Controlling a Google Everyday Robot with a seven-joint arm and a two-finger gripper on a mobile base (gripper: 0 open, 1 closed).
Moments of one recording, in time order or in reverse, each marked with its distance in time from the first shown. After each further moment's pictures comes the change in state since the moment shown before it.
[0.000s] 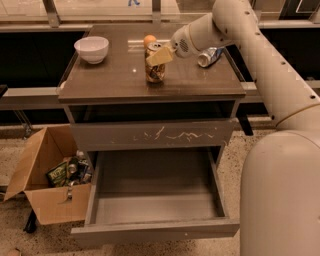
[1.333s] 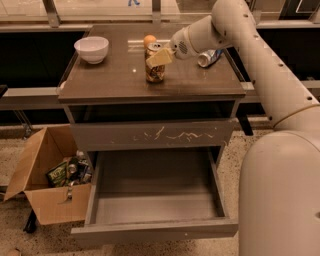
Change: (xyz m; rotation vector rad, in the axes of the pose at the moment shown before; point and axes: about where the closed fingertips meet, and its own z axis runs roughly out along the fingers) arm 0.003 0.000 0.006 -0.017 -0.009 -0.006
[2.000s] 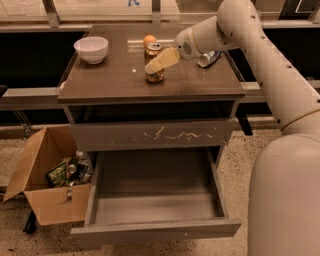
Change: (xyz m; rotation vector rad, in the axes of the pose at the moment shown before) arm 0.000 0.003 -0.010 0.005 -0.023 -0.019
